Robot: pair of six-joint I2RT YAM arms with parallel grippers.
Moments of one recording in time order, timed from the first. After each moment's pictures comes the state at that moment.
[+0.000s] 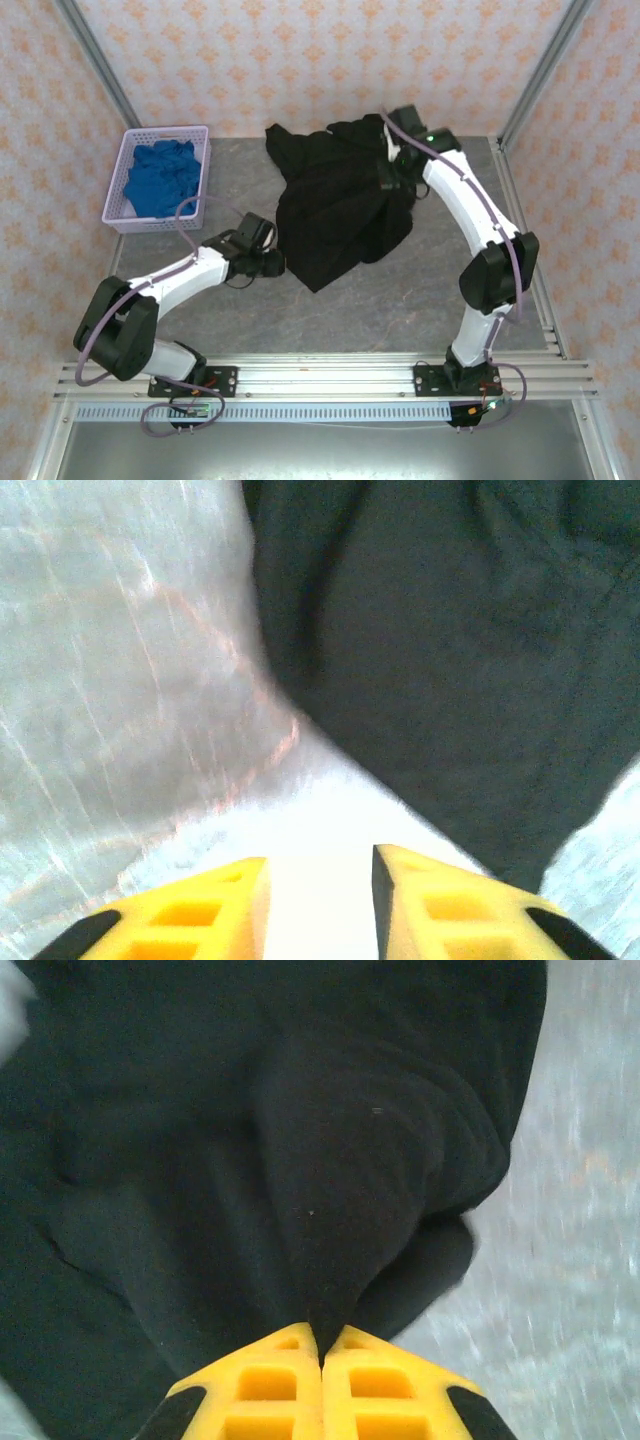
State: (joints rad) left arm -0.46 1.41 0.79 -0.47 0.06 -0.50; right arm 0.35 1.81 1.82 -1.14 0.06 0.20
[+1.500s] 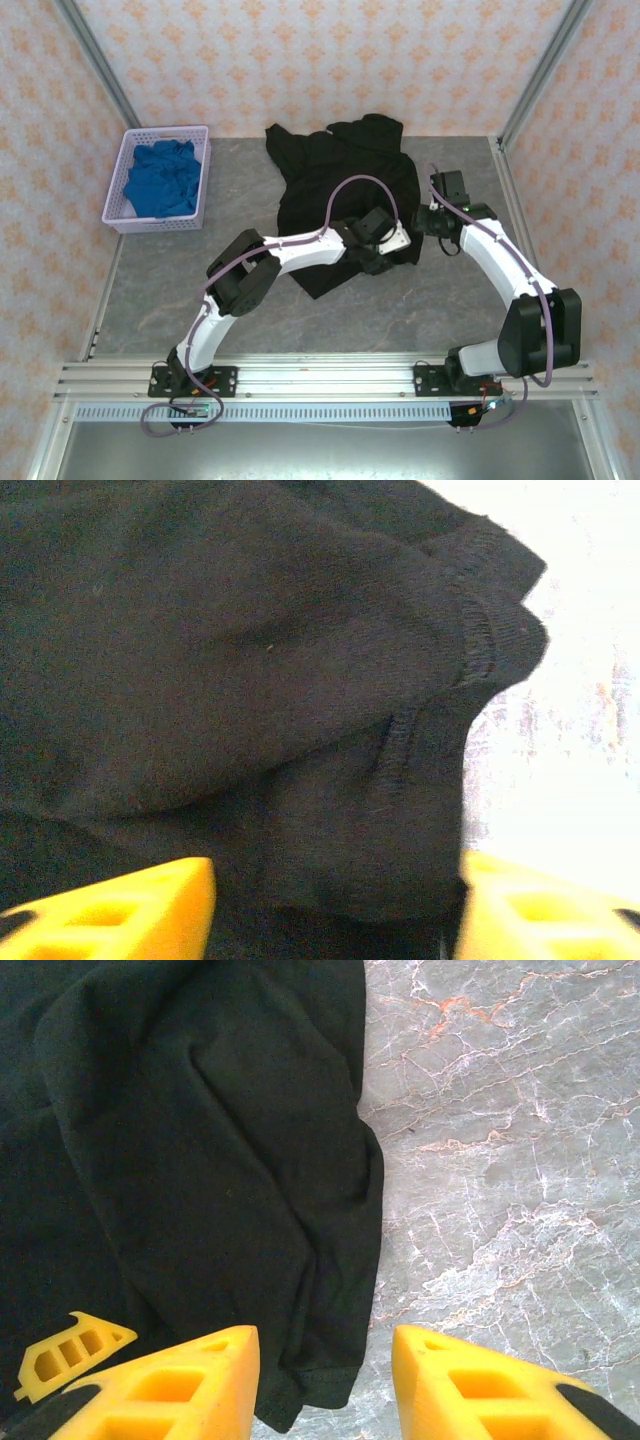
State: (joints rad) left arm -0.87 2.20 1.64 -0.40 -0.01 0.26; right arm 0.17 1.38 1.05 -0.65 0.06 0.30
